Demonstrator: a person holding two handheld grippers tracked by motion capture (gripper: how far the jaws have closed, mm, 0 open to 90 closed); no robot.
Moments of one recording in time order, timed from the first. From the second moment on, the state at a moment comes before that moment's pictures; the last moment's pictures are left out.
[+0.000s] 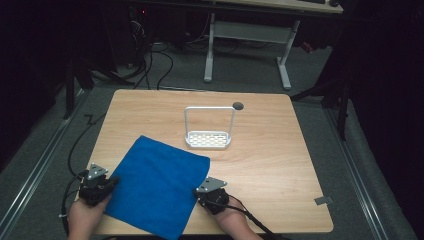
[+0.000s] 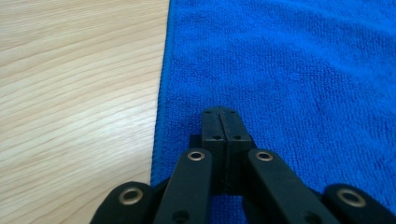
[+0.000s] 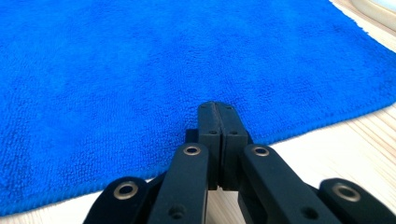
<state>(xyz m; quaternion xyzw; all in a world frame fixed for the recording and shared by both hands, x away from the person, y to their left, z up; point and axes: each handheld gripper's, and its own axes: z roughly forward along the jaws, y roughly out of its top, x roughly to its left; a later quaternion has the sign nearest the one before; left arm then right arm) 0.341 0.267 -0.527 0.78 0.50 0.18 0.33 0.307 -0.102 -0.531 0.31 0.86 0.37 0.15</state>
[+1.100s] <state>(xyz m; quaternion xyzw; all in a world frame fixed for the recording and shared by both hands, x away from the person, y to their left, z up) 0.299 0.152 -0.526 0.86 0.35 0.10 0.37 0.305 -0.233 -0.528 0.43 0.81 0.34 0.20</state>
